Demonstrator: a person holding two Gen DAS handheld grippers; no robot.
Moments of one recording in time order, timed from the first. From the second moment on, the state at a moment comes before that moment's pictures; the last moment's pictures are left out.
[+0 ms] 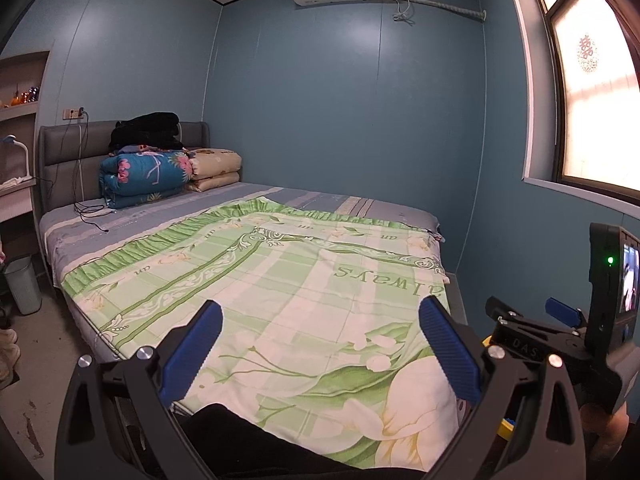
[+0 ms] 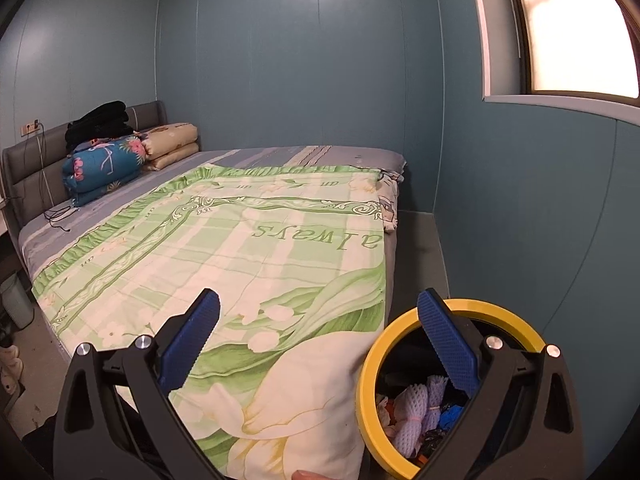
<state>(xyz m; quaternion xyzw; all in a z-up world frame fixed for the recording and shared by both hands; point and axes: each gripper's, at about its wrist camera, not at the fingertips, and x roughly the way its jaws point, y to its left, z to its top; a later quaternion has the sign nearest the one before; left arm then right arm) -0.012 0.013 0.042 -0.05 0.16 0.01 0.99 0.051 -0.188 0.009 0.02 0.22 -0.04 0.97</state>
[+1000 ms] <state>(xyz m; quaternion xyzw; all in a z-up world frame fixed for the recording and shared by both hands) -0.026 0.014 0.032 -0.07 0.16 0.02 0.99 0.041 -0.185 -0.006 0.04 0.23 -0.03 0.97</state>
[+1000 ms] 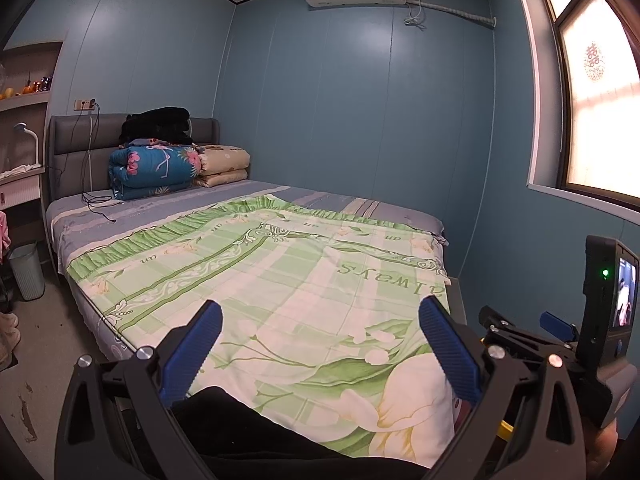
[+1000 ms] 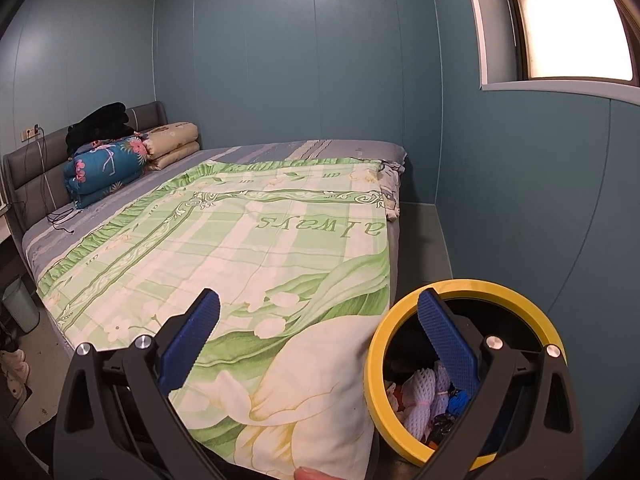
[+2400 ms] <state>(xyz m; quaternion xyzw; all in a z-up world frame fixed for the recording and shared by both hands) -0.026 0.011 0.031 -0.06 0.17 0.00 0.98 0.045 -0.191 -0.013 0.05 0.25 -0.04 0.97</state>
